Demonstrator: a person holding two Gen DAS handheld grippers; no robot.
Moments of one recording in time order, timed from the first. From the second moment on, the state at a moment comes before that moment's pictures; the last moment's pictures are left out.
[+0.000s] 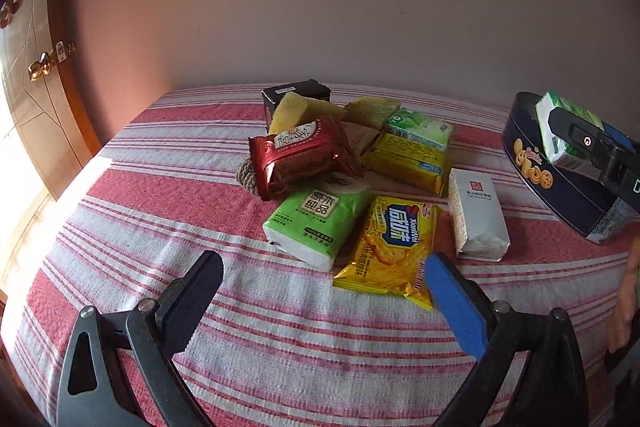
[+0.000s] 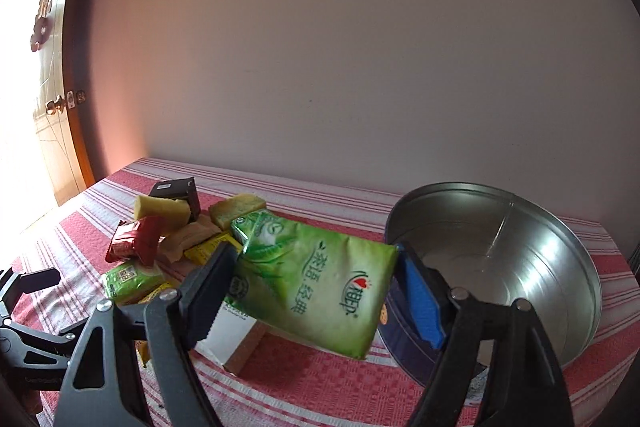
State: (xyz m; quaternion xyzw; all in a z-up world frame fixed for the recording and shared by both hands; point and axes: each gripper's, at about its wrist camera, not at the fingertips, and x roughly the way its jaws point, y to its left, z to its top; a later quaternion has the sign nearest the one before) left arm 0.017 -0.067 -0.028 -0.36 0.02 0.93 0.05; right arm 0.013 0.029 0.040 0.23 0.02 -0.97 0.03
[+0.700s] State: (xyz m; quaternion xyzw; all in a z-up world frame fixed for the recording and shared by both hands) left arm -0.033 -0.029 -0.049 -0.43 0.02 0.90 0.07; right arm 0.027 0.043 0.055 0.21 0.01 -0.98 0.02
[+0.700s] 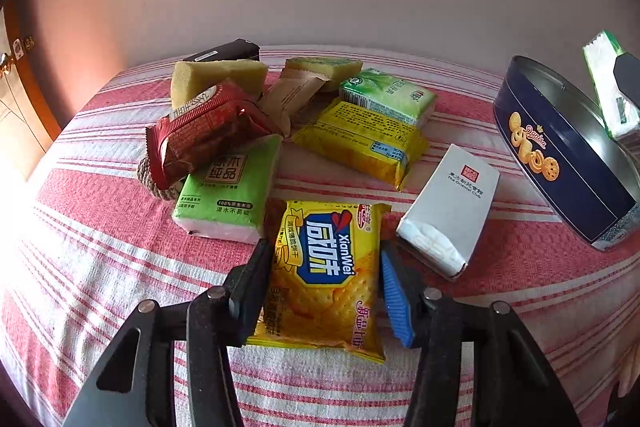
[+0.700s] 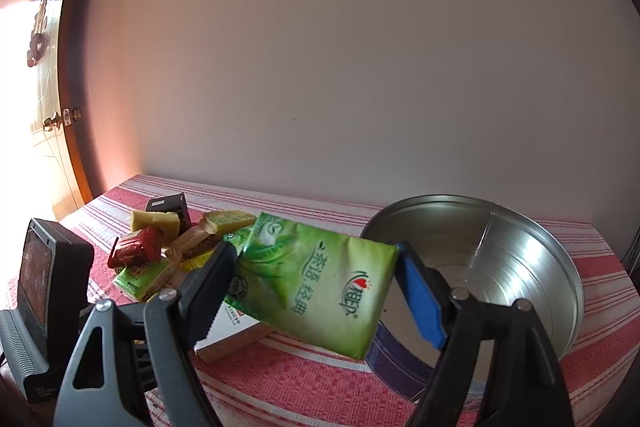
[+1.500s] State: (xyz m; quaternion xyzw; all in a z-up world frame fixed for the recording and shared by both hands) left arm 0.009 0.042 0.039 -0.25 -0.02 0.96 0.14; right arm 0.041 0.156 0.067 0.17 -0.03 -0.98 -0.07
